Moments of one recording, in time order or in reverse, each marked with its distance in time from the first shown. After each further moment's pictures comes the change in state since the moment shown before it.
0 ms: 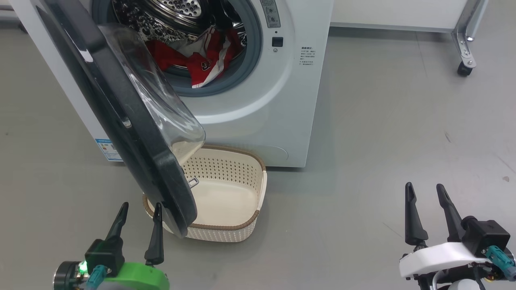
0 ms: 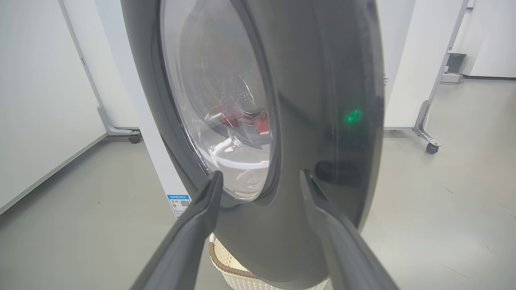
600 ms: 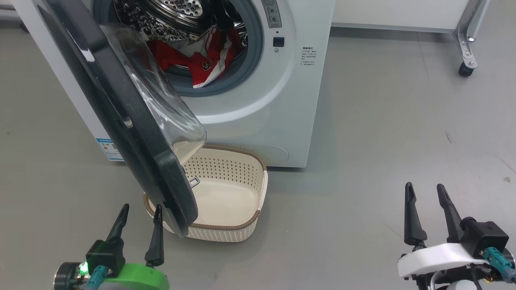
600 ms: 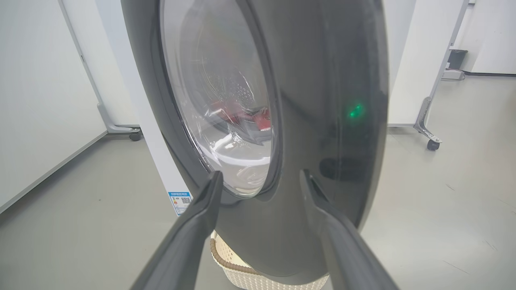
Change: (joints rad) left arm 0.000 -0.002 0.002 0.013 0.007 -0.007 0.000; right arm 0.008 0.021 -0.014 -0.007 -0.032 0.000 0.000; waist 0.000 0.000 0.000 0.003
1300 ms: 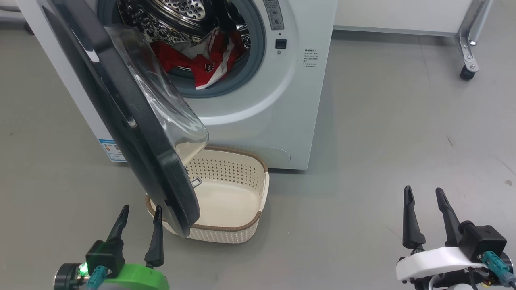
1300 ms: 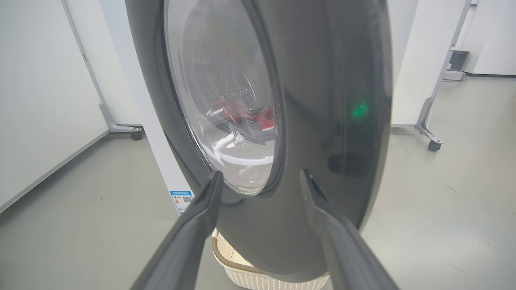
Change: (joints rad) left arm 0.000 -0.002 0.005 0.008 0.000 -0.008 0.000; right arm 0.015 0.023 -0.015 0.000 -0.019 0.010 0.000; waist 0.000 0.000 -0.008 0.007
